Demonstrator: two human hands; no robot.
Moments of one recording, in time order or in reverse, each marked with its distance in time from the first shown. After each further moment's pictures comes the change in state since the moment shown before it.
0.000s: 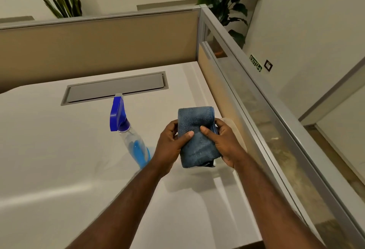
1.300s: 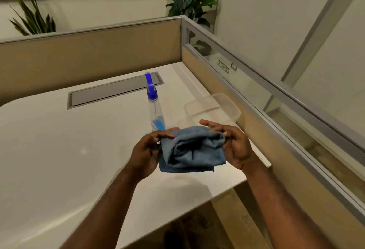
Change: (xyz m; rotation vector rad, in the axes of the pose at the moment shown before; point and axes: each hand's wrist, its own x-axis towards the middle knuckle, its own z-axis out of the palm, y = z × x) left_hand -0.140 0.020 -0.145 -0.234 -0.408 -0.065; right_hand -0.188 0.019 0.093 0.298 -0.065 -0.209
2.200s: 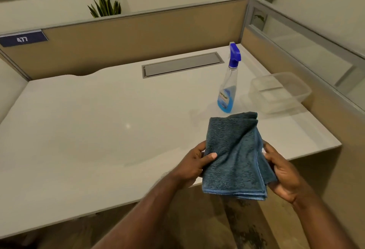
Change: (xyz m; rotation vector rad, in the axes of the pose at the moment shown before) left_hand -0.195 -0.014 -0.063 0.218 -0.010 -0.234; right_hand -0.132 0.107 0.118 0.041 0.111 0.283
